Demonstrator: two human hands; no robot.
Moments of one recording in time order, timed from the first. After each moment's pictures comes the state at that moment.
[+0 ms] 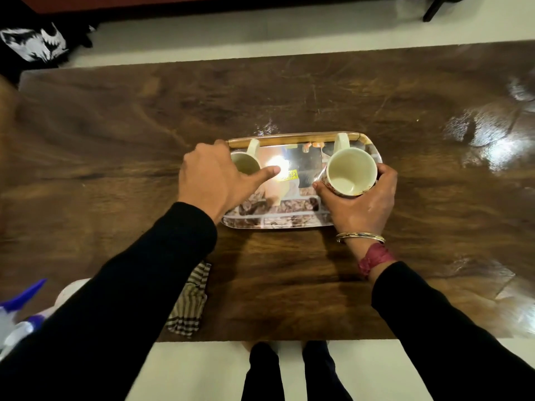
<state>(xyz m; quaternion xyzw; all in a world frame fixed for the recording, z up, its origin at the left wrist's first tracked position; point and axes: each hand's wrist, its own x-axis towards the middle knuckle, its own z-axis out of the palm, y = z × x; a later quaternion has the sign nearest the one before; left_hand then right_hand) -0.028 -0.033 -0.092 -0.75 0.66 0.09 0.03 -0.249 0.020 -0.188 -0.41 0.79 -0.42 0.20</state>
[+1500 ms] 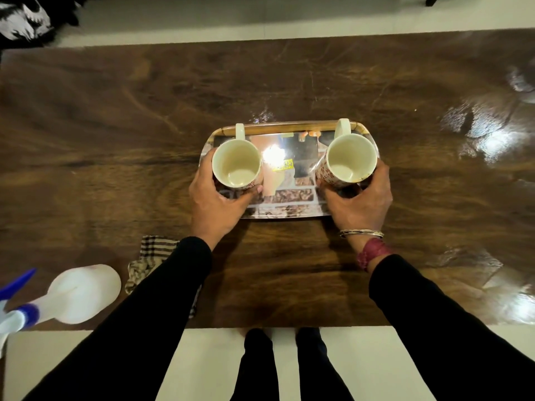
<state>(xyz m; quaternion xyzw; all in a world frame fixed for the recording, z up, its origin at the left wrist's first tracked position) -0.009 0.020 -0.180 -0.69 0.57 0.29 -0.35 -0.261 0.031 -0.198 -0.44 0.76 -0.43 0.23</state>
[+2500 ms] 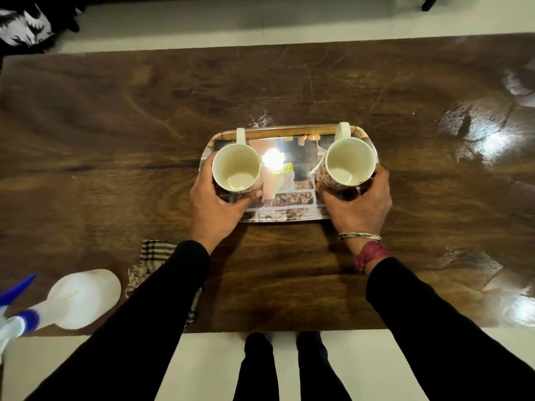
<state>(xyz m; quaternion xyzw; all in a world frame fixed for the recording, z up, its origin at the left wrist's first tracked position) -0.008 0.018 -0.182 -0.67 0.56 0.33 -0.36 -0.261 0.031 -0.204 -0.43 0.77 -0.42 0.22</state>
